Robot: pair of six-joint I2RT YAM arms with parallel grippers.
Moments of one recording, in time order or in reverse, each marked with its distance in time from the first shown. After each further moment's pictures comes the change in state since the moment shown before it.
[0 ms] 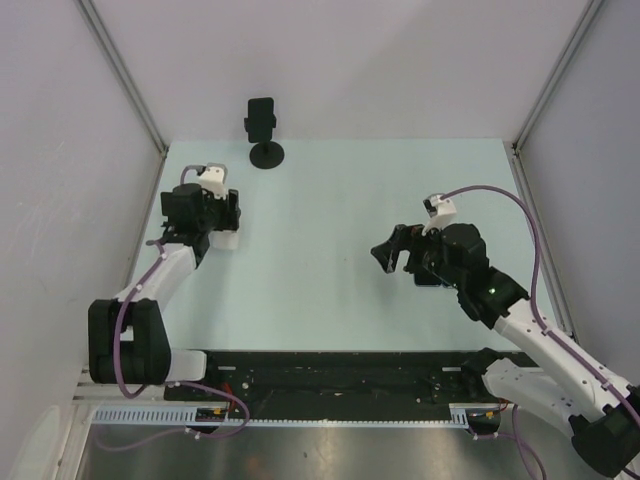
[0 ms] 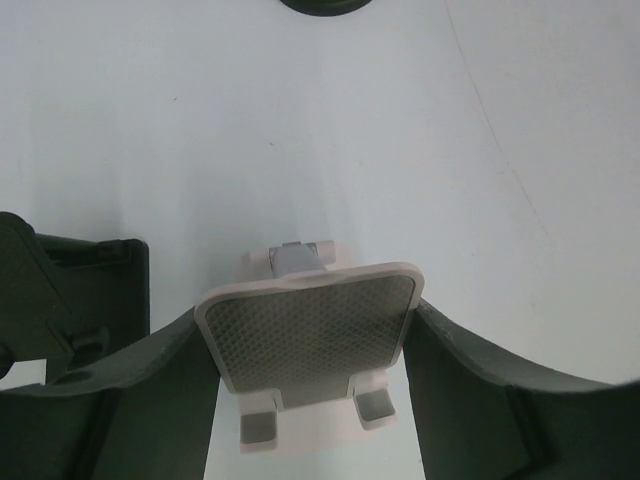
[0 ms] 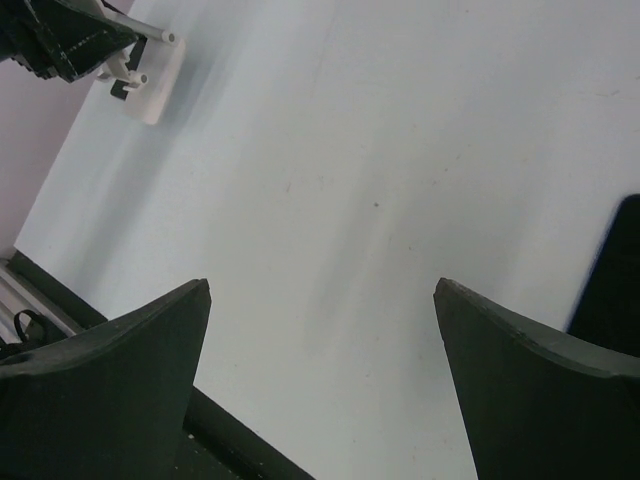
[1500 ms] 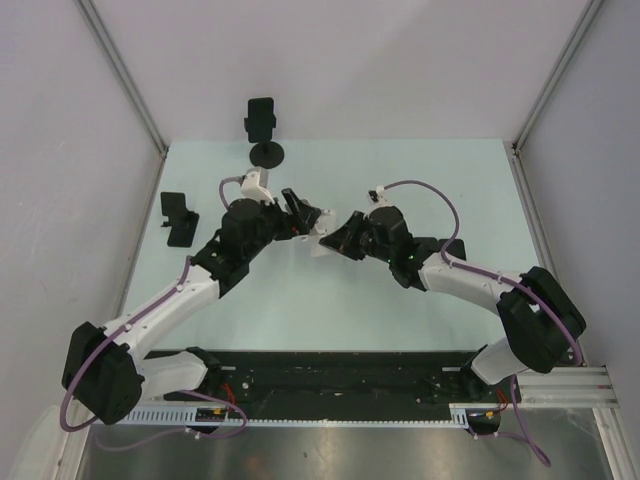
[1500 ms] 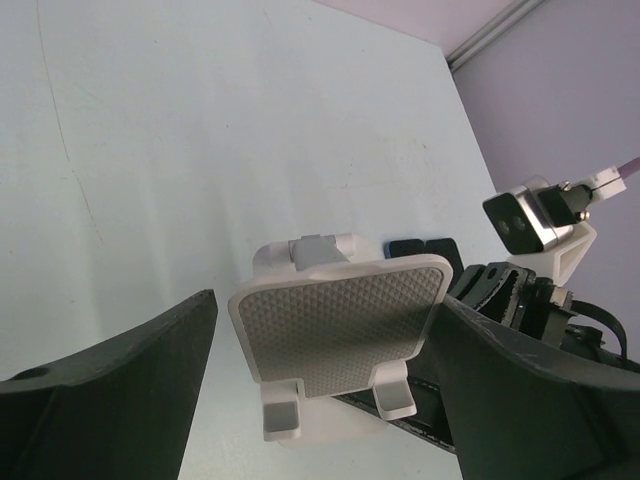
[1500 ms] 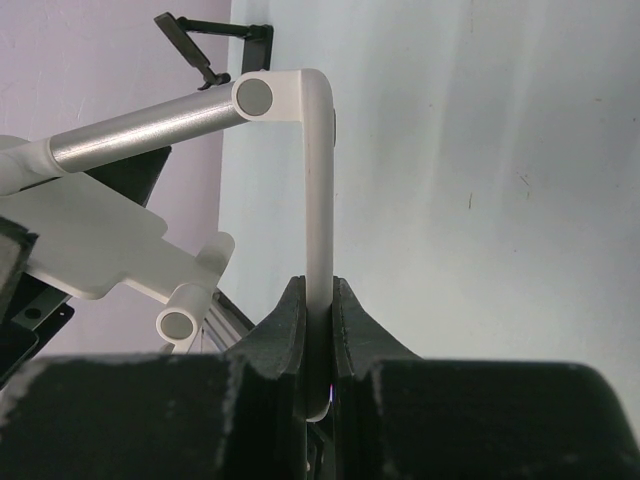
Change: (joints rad) left arm -0.536 -0.170 0.003 0.027 -0.146 -0.742; right arm 0.122 0.624 0.108 0.473 -0.091 0.590
